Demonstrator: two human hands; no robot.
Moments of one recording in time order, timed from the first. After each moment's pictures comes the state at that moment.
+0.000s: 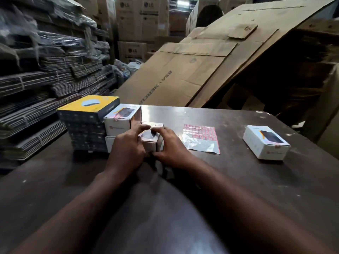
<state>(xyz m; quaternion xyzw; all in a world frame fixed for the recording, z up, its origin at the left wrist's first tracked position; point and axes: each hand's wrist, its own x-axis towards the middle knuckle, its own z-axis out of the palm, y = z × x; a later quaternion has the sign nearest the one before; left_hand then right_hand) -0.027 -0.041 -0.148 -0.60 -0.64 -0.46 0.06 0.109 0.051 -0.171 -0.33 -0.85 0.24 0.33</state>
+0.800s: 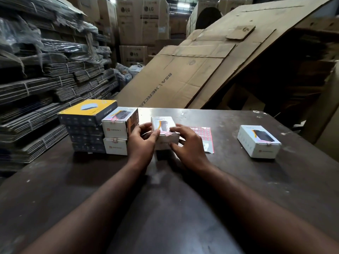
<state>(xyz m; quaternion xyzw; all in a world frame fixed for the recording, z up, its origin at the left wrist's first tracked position) 0.021 -0.012 -0.147 -0.41 -0.60 -0.67 -0.17 0.158 0.048 -0.171 -0.33 -0.75 0.24 0.52</state>
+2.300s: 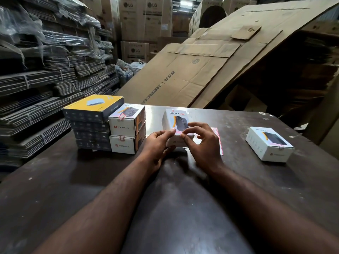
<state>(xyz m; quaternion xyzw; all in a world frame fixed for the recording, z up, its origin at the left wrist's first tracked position) 0.021 0.009 -0.153 -0.30 -0.47 -0.65 -0.52 0.165 0.058 -0.176 -0.35 -0.73 0.15 0.57</state>
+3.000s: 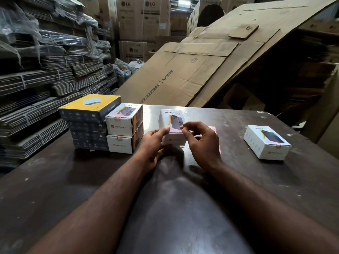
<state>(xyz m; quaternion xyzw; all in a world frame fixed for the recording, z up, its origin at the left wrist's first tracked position) 0.014 0.016 -0.157 -0.30 -0.49 -0.63 -0.52 0.162 0.050 -0.165 -0.36 -0.68 0.24 0.59</state>
